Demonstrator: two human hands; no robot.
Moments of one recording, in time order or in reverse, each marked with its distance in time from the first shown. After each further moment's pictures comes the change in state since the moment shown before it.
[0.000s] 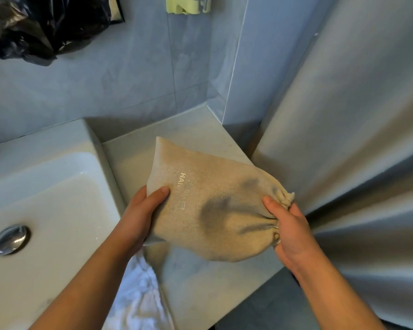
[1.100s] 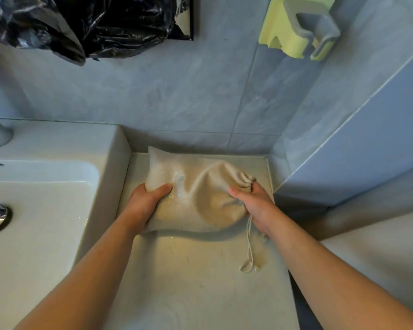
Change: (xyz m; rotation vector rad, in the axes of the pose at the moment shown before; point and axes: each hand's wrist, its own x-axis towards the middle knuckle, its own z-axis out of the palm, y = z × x) left_hand 0.197 -0.007 -0.017 -0.178 0.670 -0.157; right_hand 0.321 -0.035 0.166 -0.611 -0.615 0.061
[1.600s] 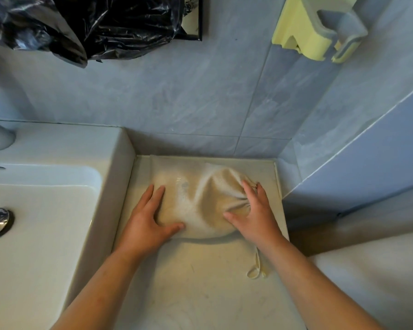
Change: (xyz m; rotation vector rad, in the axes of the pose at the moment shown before) left_hand -0.014 -0.039 -0.018 0.649 0.016 0.397; right_hand -0.017 0.019 0.009 -0.763 0.070 -0.277
